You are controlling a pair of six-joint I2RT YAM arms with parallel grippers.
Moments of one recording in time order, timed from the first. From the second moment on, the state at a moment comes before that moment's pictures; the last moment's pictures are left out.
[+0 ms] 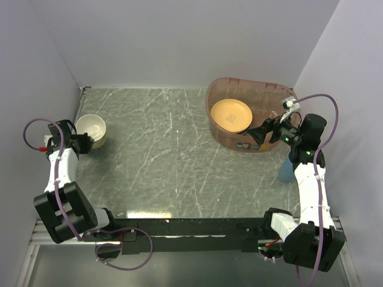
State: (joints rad) left arm 0.45 1.29 0.88 -0.40 0.08 -1.23; right arm -0.25 0.99 0.86 -0.19 -0.88 -0.01
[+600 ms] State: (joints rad) left arm 0.45 1.16 0.89 -0.39 0.32 -1.13; right arm -0.25 0.99 0.86 -0.19 -0.88 -0.01
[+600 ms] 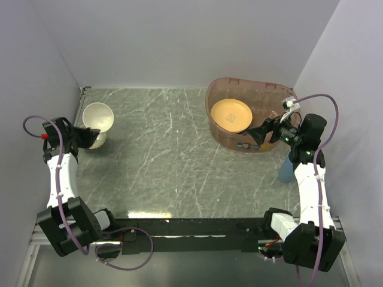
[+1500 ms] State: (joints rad) left arm -0.25 1.07 0.83 -0.04 0.39 -0.97; right arm -0.25 0.95 0.93 -0.45 -0.96 -0.22
